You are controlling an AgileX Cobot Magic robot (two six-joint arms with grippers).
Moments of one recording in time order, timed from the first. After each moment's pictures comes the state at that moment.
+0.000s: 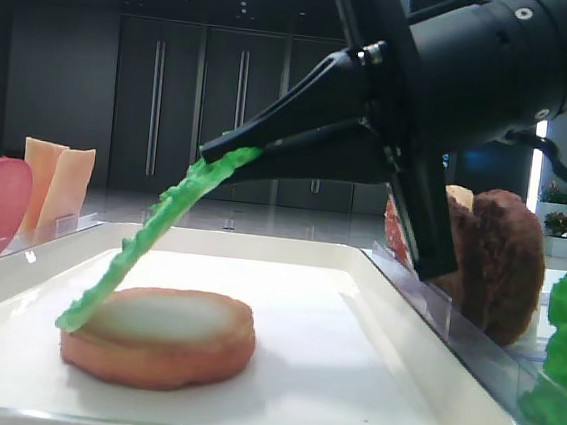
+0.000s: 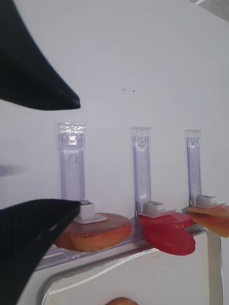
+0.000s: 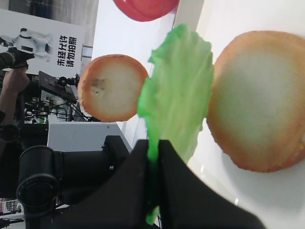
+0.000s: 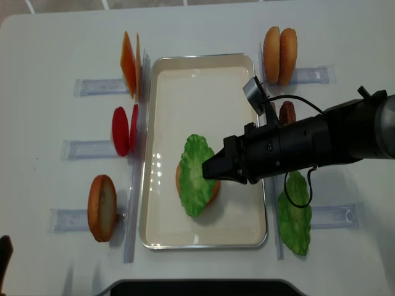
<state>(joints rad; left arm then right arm) 0.02 -0.02 -0.47 0.04 1.11 0.02 0.48 1.80 -0.73 1.80 0.96 -1.26</state>
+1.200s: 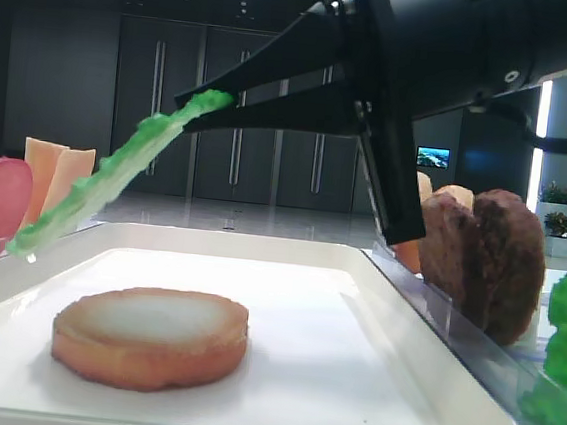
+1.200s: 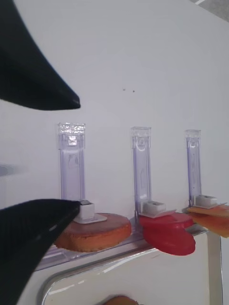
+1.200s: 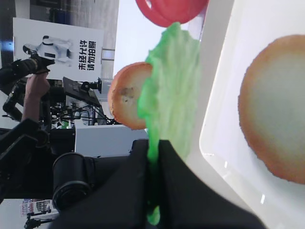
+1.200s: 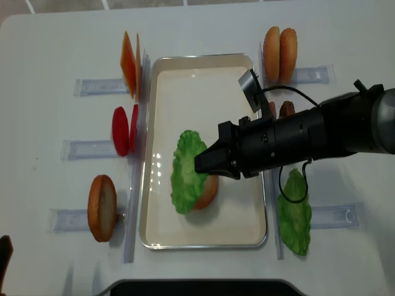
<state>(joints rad) 0.02 -0.02 -0.47 0.04 1.11 0.02 0.50 1.80 -0.78 1.80 1.00 -1.13</state>
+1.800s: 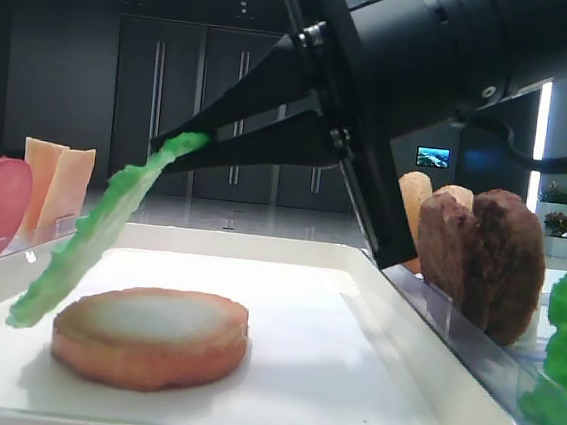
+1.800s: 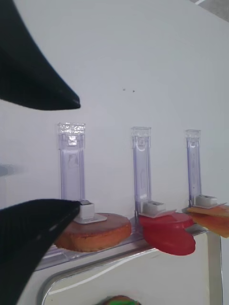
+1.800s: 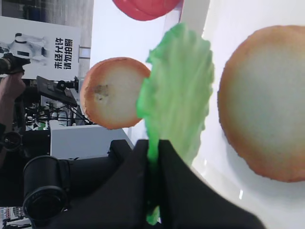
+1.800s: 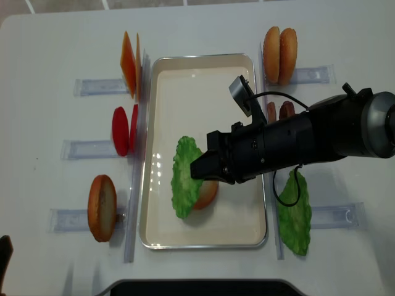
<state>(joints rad) 0.02 -0.02 -0.47 0.04 1.11 0.02 0.56 1.80 -0.79 1.80 0.89 -1.12</state>
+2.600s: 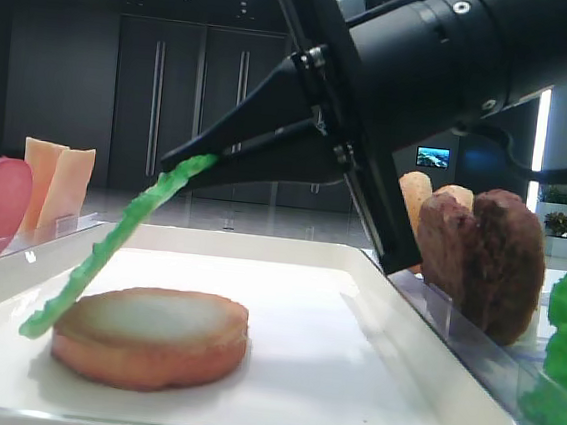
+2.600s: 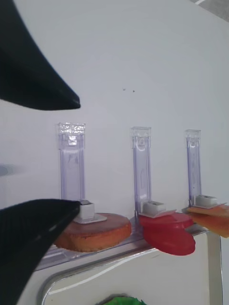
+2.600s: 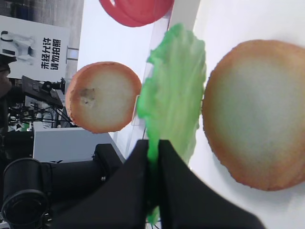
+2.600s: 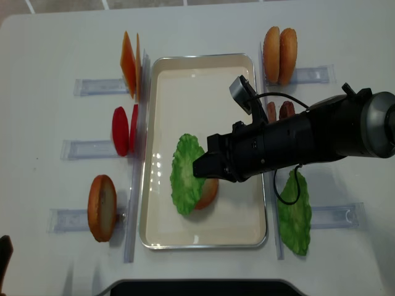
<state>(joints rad) 0.02 -0.02 -0.47 0.04 1.11 0.02 0.56 1.81 -0.79 1.80 0.85 -1.18</state>
